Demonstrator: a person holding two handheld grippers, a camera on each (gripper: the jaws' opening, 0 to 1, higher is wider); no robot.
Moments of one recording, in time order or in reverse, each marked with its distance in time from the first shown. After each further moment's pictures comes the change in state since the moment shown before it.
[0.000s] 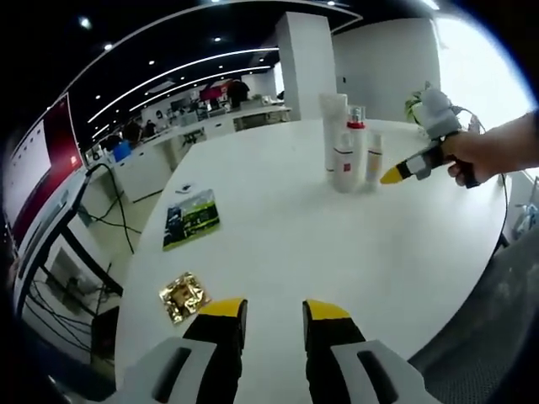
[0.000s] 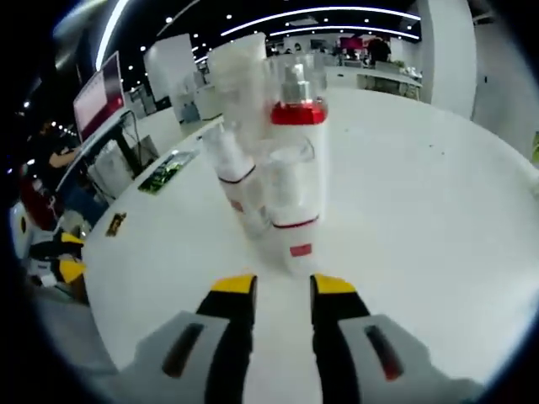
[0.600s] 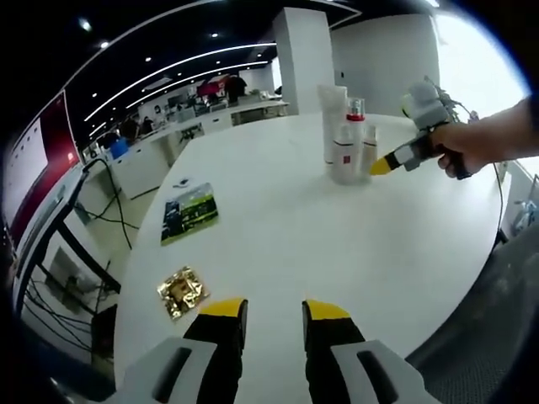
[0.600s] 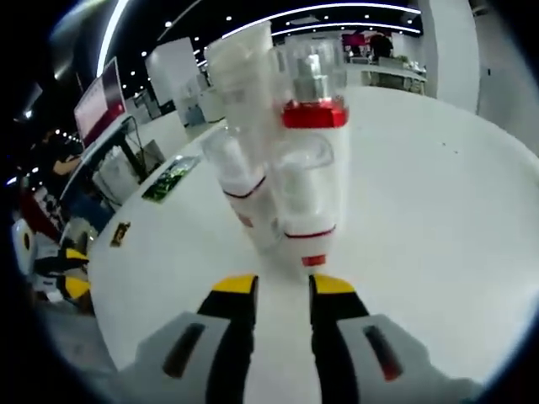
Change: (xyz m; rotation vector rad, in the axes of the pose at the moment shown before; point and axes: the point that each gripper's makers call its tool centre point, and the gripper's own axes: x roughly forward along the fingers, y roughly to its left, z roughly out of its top) left arm 0.003 0.000 -0.008 0.008 0.030 -0.015; right arm 0.016 0.011 0.013 0.015 -0.011 0.037
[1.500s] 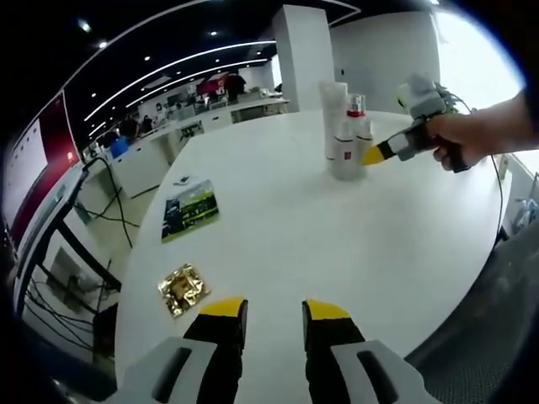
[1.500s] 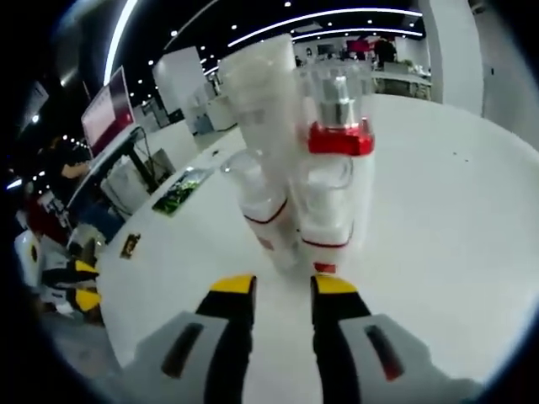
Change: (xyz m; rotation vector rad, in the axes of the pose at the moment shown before) left arm 0.001 0.000 -0.004 0.005 0.016 0.006; right arm 0.005 0.013 0.014 0.019 -0.033 0.046
